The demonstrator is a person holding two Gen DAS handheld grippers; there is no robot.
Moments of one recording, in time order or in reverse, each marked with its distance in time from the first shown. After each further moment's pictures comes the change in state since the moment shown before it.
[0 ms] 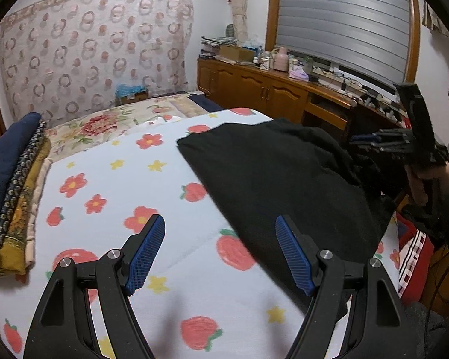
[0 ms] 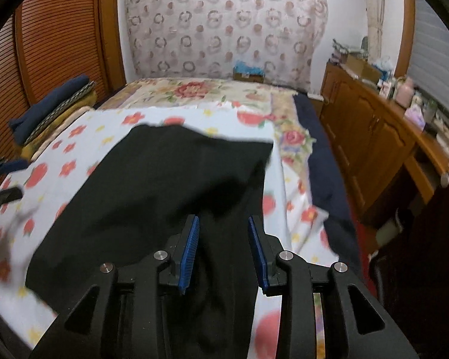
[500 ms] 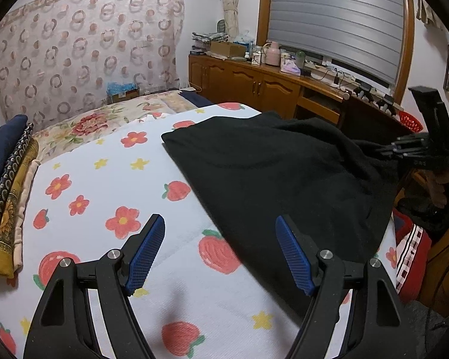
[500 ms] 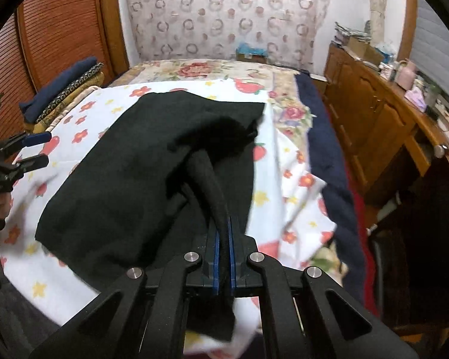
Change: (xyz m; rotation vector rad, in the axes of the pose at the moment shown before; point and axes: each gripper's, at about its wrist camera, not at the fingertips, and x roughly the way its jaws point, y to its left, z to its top) left arm 0.008 -0.017 0.001 0.017 0.017 -0.019; right arm -0.049 -0.026 -0.002 0.025 0.093 0.032
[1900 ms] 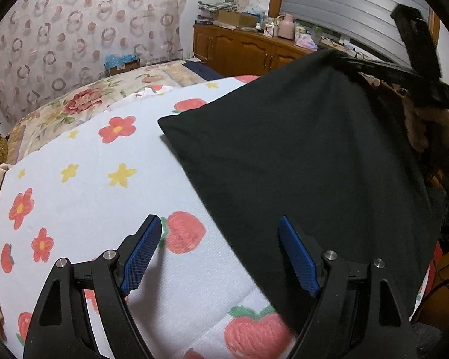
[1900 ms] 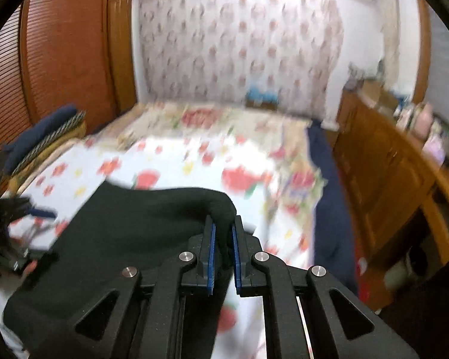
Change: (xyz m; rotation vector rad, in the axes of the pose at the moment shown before) left arm 0.093 0.018 0.039 -0.033 0.147 0.018; right arm 0.068 -0.026 0.127 -0.096 -0.271 -0.011
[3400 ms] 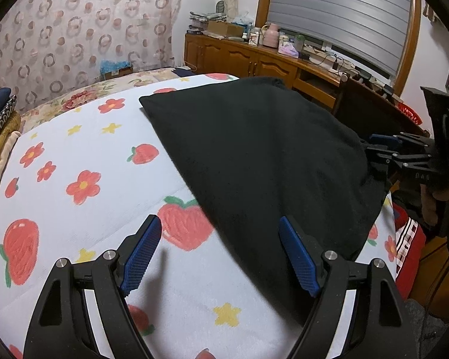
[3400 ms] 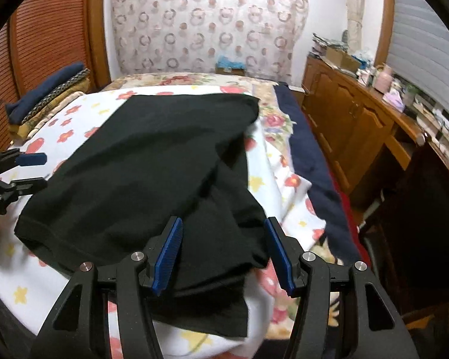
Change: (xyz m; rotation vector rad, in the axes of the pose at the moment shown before) left arm -0.059 -0.048 -0.072 -0.003 -0.053 -0.048; right arm -0.135 0.066 -0.121 0.108 0.176 -0.104
